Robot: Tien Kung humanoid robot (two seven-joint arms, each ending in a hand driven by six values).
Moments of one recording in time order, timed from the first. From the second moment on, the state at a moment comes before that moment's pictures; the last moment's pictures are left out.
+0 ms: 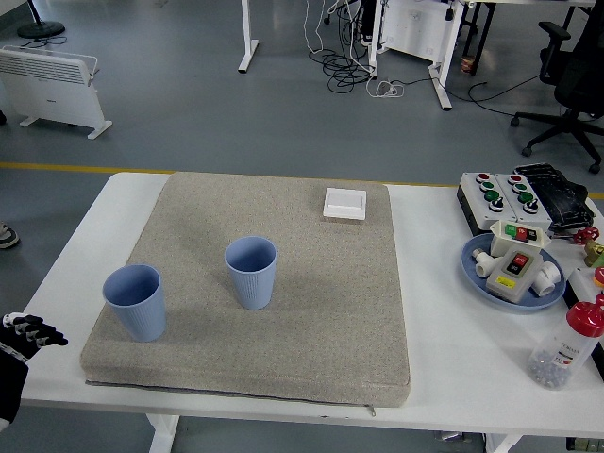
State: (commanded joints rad) left arm 0.23 0.40 -1.32 -1.36 0.77 -0.12 -0.65; right arm 0.04 -0.12 1.20 0.18 -0.54 -0.12 -0.22
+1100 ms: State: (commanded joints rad) left arm 0.02 0.37 -1.15 -1.19 0.91 -0.13 -0.60; right arm 0.04 -0.12 1.18 0.18 -0.54 -0.12 -0.22
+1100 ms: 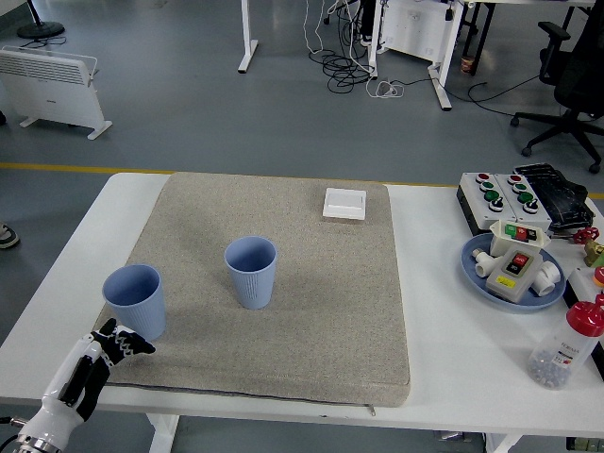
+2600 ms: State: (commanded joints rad) left arm -0.14 0.44 -1.09 -1.03 1.04 -0.14 -0.57; right arm 0.04 -0.11 1.17 0.18 -0.53 -0.12 -0.22
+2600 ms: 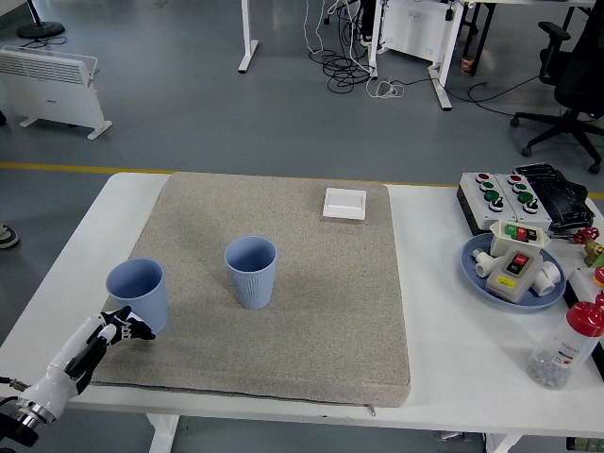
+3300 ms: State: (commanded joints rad) left arm -0.26 0.44 -1.00 -0.97 0.99 -0.15 -0.54; right arm 0.04 -0.11 1.17 0.18 -0.53 -0.12 -0.22
